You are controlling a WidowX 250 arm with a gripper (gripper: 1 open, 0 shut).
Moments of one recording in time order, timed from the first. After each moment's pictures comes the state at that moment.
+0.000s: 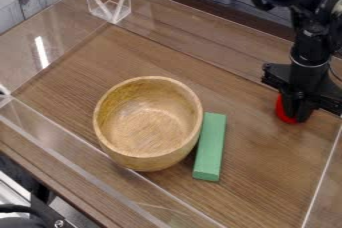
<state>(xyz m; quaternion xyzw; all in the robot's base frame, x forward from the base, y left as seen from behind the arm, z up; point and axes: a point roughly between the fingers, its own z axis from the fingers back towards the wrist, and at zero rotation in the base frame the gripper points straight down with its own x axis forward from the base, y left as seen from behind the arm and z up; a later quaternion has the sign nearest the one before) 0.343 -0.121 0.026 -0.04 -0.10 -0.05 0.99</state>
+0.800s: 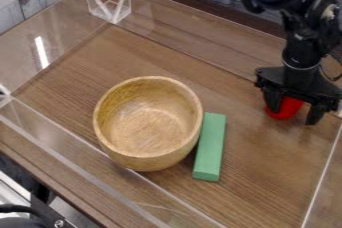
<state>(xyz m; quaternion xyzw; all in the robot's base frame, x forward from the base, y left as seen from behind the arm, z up) 0.341 -0.107 0.019 -0.03 -0.10 0.03 0.99</state>
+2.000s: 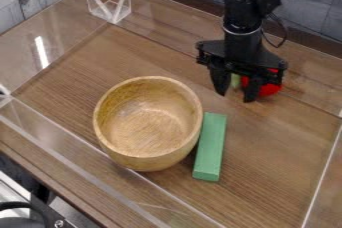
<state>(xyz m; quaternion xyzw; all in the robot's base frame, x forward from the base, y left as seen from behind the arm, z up) 0.306 -0.051 0.065 -0.02 -0.09 0.06 0.99</state>
